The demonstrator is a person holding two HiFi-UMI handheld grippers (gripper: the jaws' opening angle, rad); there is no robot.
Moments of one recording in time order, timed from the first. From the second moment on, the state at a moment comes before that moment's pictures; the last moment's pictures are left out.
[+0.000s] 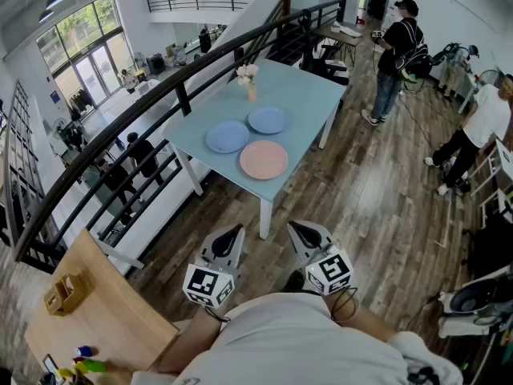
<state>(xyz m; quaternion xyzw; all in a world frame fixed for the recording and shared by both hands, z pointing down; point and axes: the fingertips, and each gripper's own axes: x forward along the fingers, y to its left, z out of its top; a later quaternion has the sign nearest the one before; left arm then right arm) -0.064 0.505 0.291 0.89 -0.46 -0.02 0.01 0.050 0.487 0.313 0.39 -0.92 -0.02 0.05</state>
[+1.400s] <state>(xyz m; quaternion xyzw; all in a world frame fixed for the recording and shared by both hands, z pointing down) -0.060 0.350 0.320 0.87 -0.49 0.02 0.03 0.069 0.313 0.357 0.39 -0.92 0.04 0.06</state>
